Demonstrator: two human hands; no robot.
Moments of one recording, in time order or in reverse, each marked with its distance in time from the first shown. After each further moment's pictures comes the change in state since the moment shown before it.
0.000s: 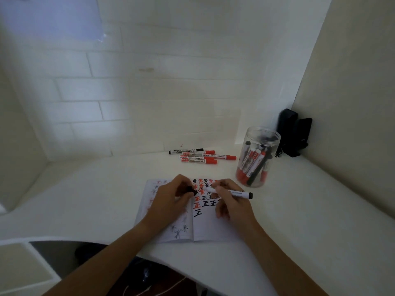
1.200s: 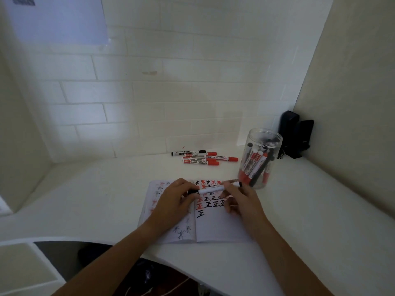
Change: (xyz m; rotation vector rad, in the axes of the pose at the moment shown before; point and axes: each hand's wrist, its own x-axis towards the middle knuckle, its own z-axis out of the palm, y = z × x) left_hand 0.004 -0.013 0.004 0.235 -0.032 0.136; right_hand 0.009 0.003 -0.014 0.236 0.030 0.157
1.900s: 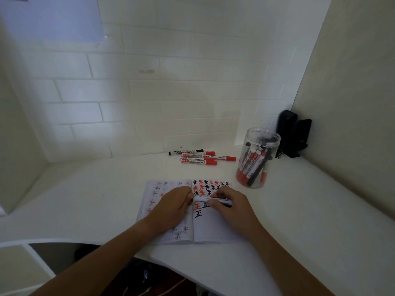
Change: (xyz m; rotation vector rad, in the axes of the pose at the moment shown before) left_hand -0.004 -0.021 0.013 0.106 -0.138 0.025; right_hand 0.004 0.022 -0.004 -0.645 -0.088 -0.311
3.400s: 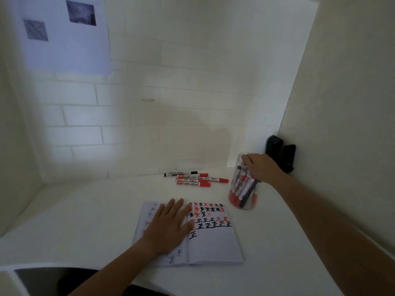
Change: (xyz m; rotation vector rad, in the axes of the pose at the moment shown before) left_hand 0.002 0.005 -0.007 0.402 -0.322 -0.208; right_hand 0.126 -0.055 -0.146 -1.041 -0.098 0.084
